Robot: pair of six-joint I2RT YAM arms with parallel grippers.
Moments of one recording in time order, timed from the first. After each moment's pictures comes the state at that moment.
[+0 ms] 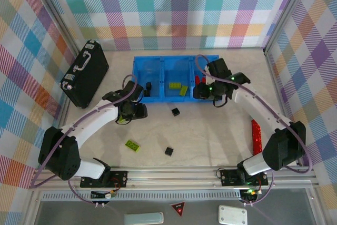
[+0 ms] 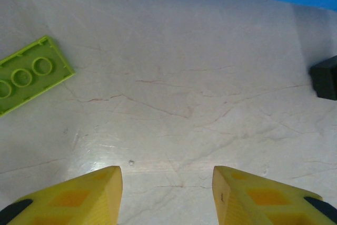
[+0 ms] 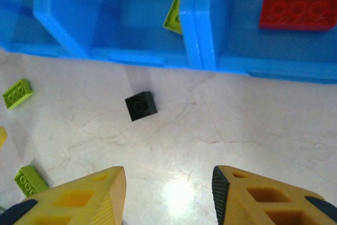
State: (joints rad) left arm -0.50 1.39 0.99 -0.81 -0.02 -0.62; right arm 0.47 1.45 1.30 -0.88 -0.20 0.42
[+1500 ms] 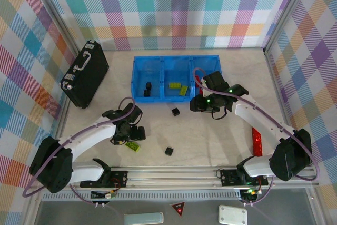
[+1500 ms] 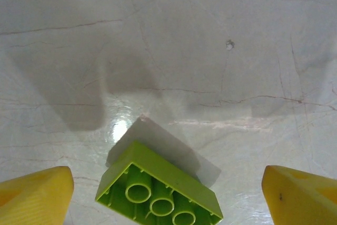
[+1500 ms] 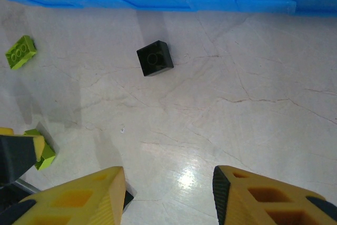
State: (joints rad) left arm -0.58 1.26 0.70 -0.87 -0.02 -0.73; right arm 0.54 1.35 1.14 -0.84 -0.23 0.48
